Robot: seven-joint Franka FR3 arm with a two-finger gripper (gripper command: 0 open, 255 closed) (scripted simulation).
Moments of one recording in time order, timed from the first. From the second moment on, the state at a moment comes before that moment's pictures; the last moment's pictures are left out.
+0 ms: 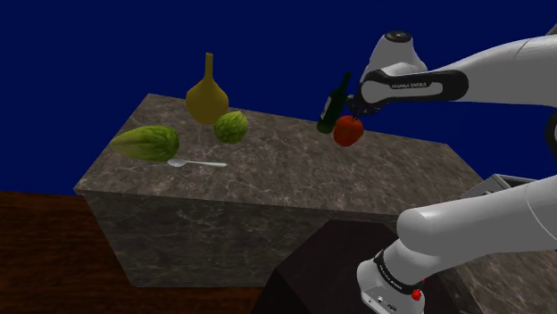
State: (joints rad) arm -0.65 -0.35 0.19 -2.39 -0.33 2.33 0.93
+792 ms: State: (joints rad) arm -0.64 -0.39 0.18 -2.27 -0.29 2.17 0.87
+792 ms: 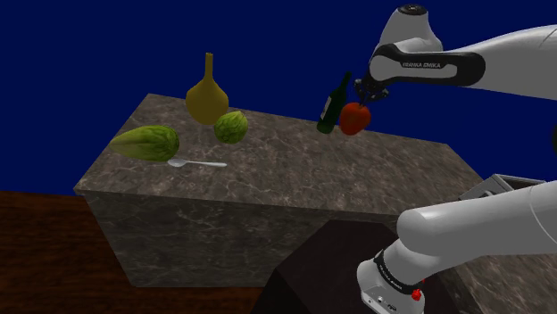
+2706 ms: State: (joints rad) arm -0.50 -0.42 0.52 -2.06 -0.21 1.83 1.23
